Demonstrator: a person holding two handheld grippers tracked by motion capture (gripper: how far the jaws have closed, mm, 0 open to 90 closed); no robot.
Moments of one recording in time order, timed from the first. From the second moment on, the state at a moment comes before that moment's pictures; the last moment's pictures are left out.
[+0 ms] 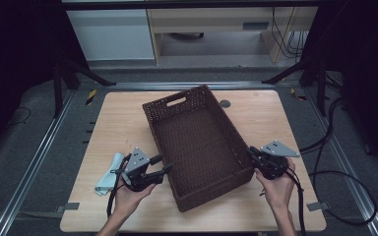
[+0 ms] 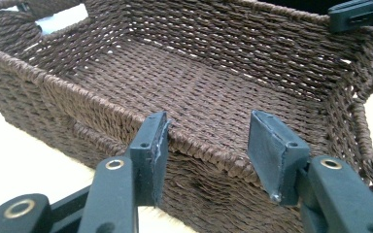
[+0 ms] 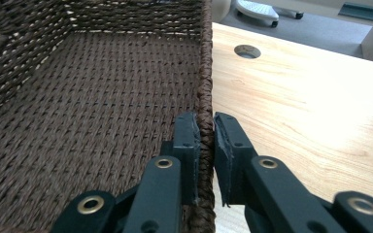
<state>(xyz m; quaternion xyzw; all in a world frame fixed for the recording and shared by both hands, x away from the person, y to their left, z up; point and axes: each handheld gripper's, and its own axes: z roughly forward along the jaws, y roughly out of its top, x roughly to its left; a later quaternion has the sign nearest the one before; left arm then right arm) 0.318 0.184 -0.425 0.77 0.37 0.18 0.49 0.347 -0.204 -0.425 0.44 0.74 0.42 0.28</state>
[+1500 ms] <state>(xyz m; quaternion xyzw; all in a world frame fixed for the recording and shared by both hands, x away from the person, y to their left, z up) 0.410 0.282 -0.412 0.70 0.48 0.24 0.47 0.373 -0.219 -0.423 0.47 0.72 0.41 0.30</state>
